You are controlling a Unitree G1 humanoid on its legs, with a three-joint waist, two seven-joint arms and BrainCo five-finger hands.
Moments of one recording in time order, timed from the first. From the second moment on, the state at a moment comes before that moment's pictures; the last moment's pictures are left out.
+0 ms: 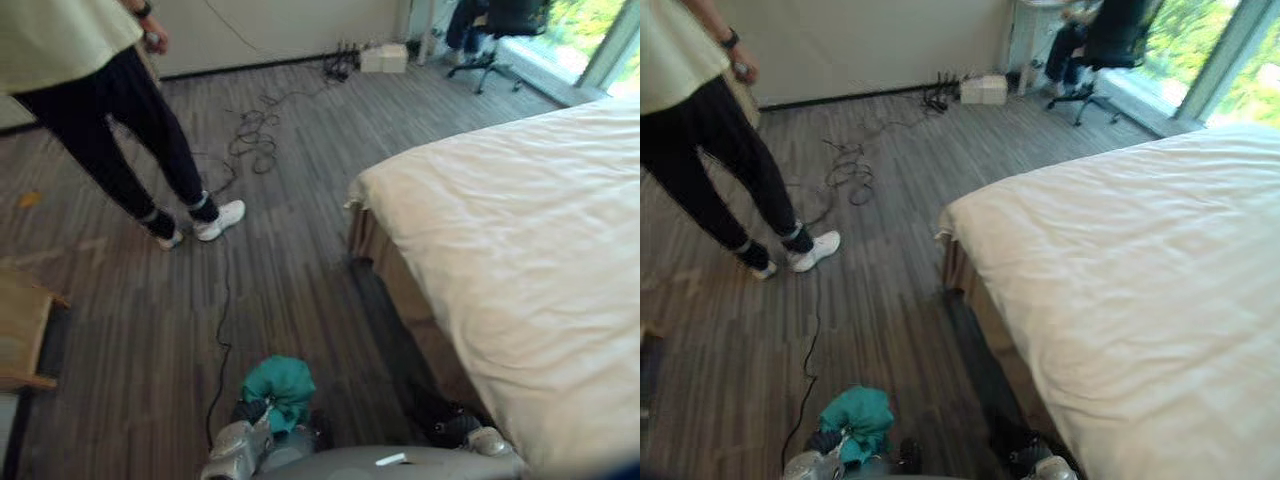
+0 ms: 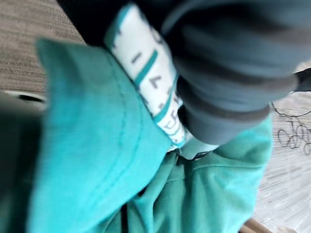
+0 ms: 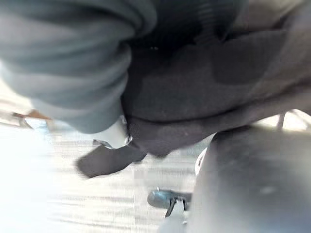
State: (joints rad) left arm 0.04 0.10 0.03 1.03 -0.25 -0.06 0.02; right arm 0.00 -0.10 -0.11 1.16 -0.25 -0.02 0.04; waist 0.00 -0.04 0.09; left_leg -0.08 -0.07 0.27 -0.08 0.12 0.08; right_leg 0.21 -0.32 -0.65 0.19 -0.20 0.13
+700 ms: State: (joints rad) left arm 0.06 0.08 0.10 1.08 -0.24 0.01 -0.03; right arm 0.00 -0.05 -0.10 1.12 -0.02 0.03 0.10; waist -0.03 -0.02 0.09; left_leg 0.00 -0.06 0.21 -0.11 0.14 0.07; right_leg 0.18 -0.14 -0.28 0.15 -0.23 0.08
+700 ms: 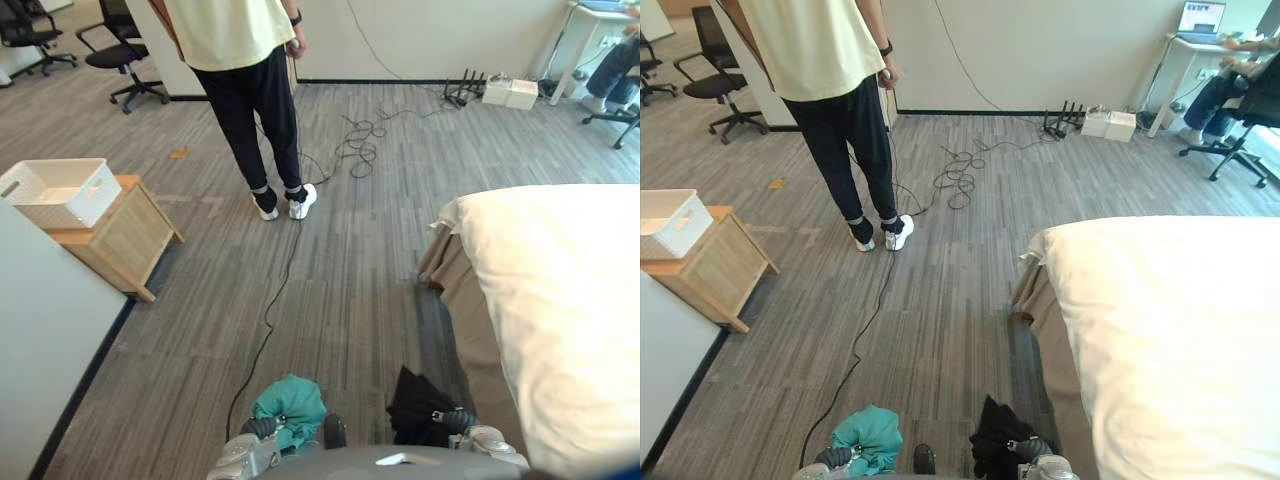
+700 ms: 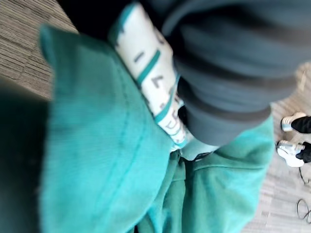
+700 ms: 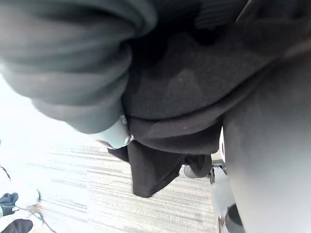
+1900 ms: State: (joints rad) left arm 0.10 0.05 0.20 1.01 -0.48 -0.09 -0.04; right arm 0.07 -0.03 -0.14 1.11 0.24 -0.07 0.18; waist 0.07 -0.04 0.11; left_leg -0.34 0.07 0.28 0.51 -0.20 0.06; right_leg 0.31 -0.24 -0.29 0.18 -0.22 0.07
